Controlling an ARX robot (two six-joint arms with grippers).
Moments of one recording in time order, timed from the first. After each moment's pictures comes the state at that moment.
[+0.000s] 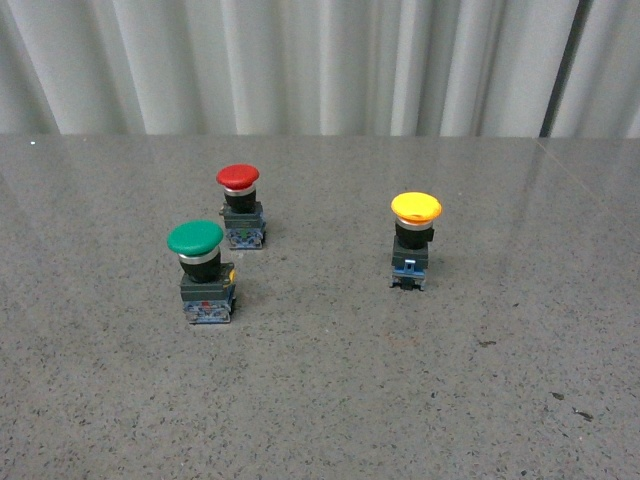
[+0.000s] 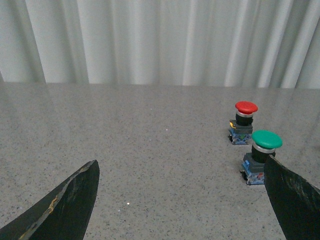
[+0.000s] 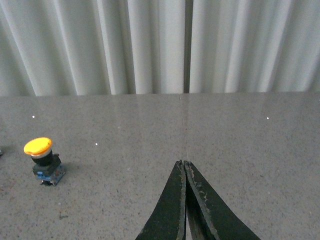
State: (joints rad) left arm 0.00 0.01 0.01 0.00 0.00 0.00; right arm 0.00 0.39 0.14 0.23 0.00 0.01
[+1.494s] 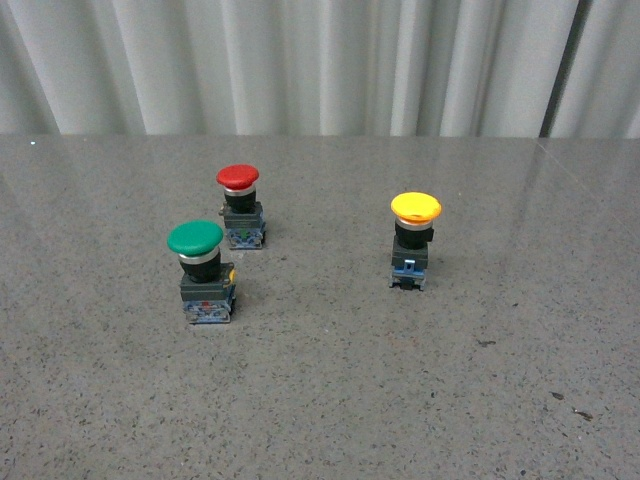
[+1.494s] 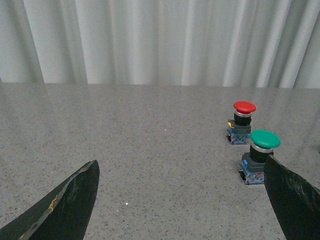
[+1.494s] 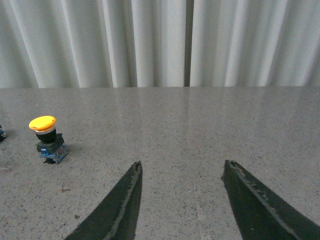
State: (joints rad) left arm 0.00 0.01 0.01 0.00 0.00 0.00; right arm 0.00 0.00 0.01 0.00 0.00 0.01
